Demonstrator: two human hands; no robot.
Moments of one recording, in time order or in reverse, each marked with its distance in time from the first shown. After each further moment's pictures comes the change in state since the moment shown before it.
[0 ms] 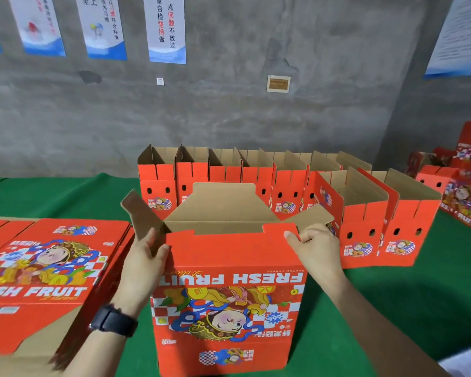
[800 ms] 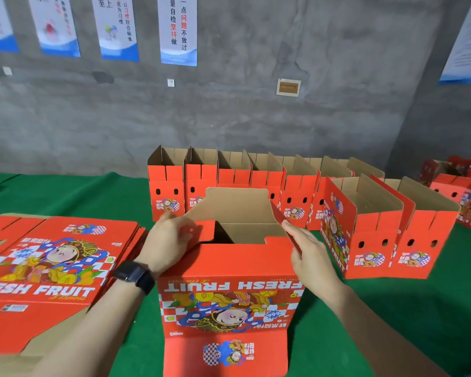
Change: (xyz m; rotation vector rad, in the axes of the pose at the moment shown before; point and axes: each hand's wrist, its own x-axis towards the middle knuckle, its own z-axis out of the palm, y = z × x) left_hand 0.054 0.008 0.006 0.436 -0.158 0.295; right_hand 0.000 -0.005 0.020 0.036 -0.235 -0.281
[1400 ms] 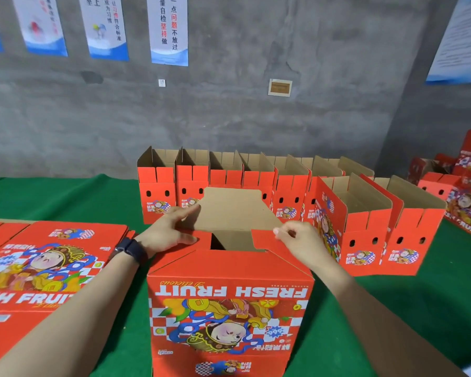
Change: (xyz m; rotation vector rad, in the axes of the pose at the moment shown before) left_hand 0.047 -0.018 0.014 -0.397 -0.405 -0.069; right_hand 0.038 0.006 -0.012 0.115 -0.070 0.245
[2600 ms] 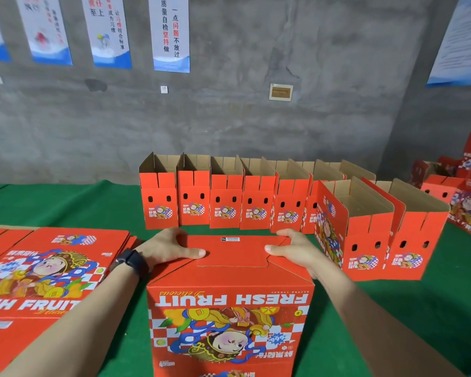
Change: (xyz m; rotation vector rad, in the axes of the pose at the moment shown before) left_hand -0.009 0.004 0.009 0.076 -0.042 -0.265; right_hand 0.014 0.010 0.008 0.172 -0.223 0.332
